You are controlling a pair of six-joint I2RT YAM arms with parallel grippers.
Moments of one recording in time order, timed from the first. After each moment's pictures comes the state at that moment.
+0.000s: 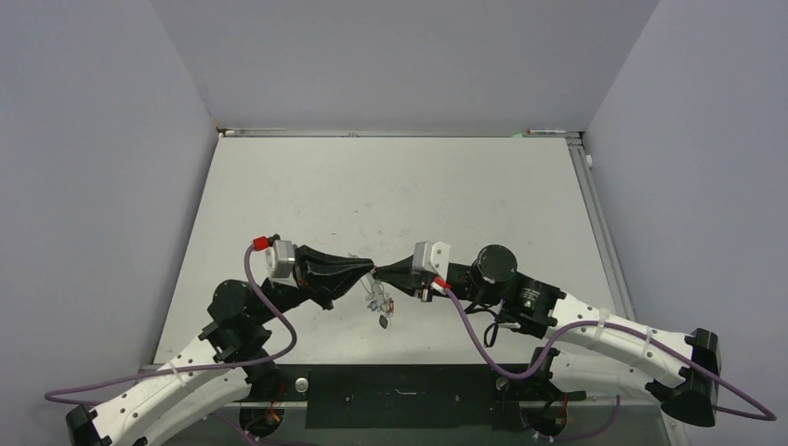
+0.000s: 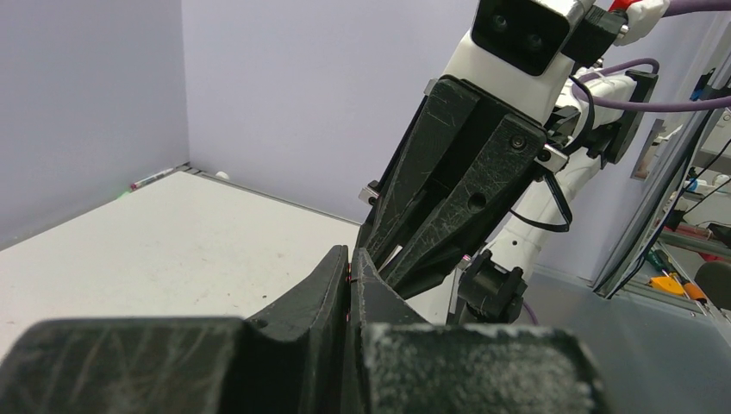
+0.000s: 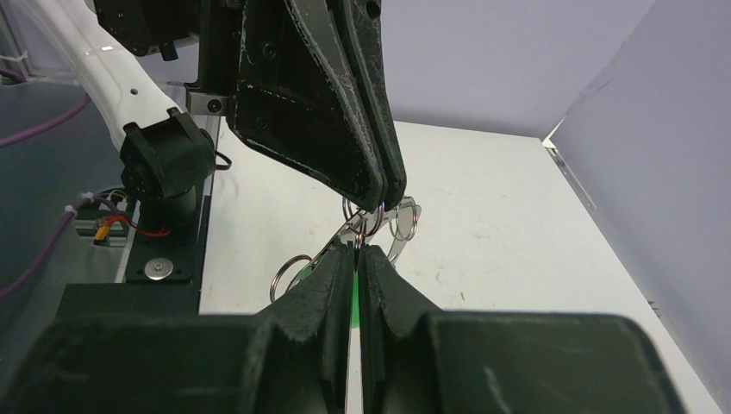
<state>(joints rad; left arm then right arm) -0.84 0.54 0.47 0.48 0.32 -0.35 1.09 0.96 0.79 0.20 -0.33 -0.25</state>
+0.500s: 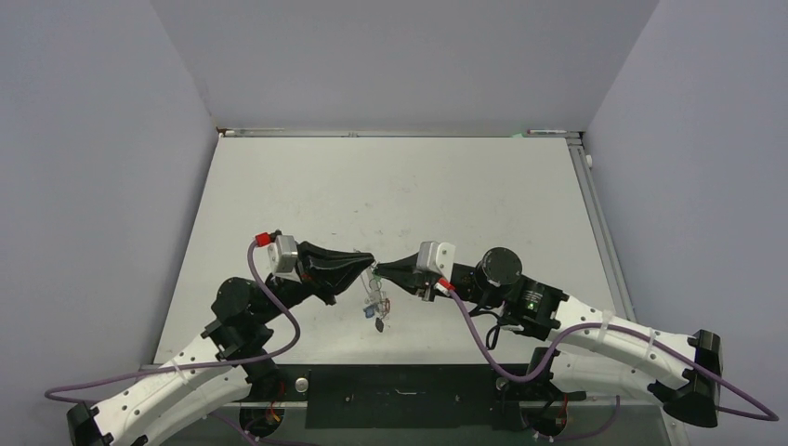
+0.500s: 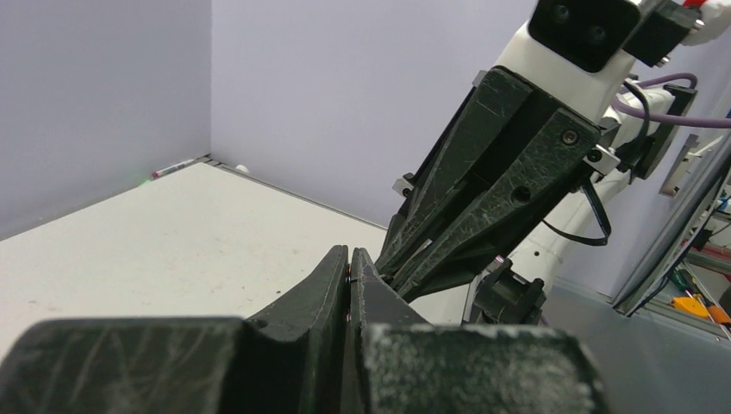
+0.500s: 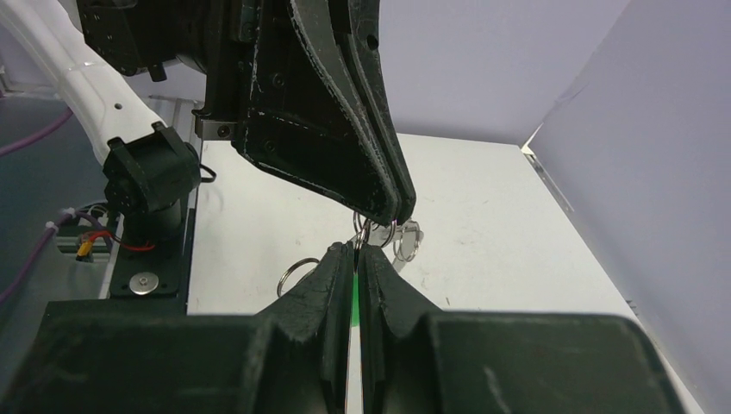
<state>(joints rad) -0.84 0.56 0.47 0.48 0.27 -0.36 1.10 0.93 0.78 0.22 -0.29 -0.25</state>
